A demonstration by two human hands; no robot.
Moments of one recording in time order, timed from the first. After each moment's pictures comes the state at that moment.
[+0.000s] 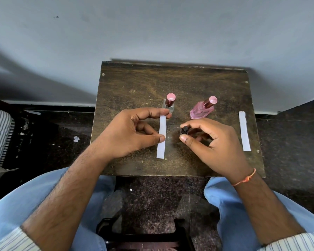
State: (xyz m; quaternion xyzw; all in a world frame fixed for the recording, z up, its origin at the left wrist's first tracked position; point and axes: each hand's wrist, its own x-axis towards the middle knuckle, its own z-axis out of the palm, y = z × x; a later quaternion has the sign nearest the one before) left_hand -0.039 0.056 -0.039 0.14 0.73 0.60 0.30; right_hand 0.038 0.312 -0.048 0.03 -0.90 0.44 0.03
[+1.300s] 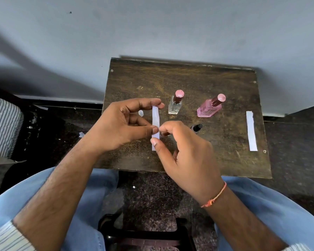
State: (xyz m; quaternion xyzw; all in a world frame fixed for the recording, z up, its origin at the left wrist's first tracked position) left_hand -0.038 0.030 -0.028 0.11 0.73 0.63 0.26; right_hand 0.058 0.222 -0.030 0.05 -0.93 0.35 0.10
